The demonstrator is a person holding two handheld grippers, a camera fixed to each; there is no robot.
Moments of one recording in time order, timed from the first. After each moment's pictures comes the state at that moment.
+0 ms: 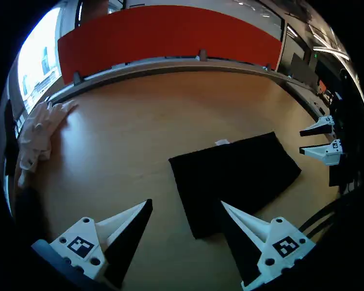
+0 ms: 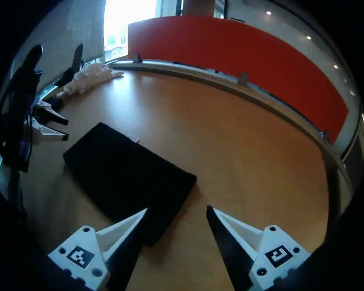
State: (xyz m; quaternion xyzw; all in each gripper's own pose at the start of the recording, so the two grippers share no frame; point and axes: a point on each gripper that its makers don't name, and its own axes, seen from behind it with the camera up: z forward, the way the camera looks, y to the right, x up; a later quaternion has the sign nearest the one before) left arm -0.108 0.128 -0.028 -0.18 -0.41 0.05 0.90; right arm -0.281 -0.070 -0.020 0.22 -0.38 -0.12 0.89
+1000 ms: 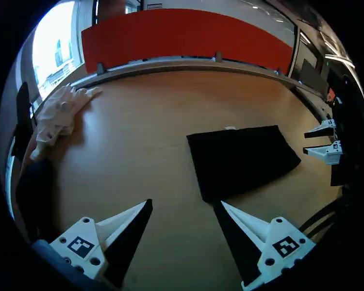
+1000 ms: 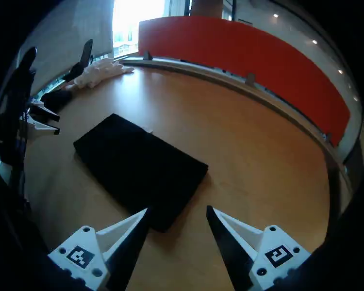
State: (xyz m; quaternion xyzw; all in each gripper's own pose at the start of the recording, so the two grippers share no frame) left arm -0.097 0.086 -0.092 -0.12 -0.41 0.03 0.90; right arm -0.285 -0.074 -0.047 0.24 -0.38 -0.14 0.88
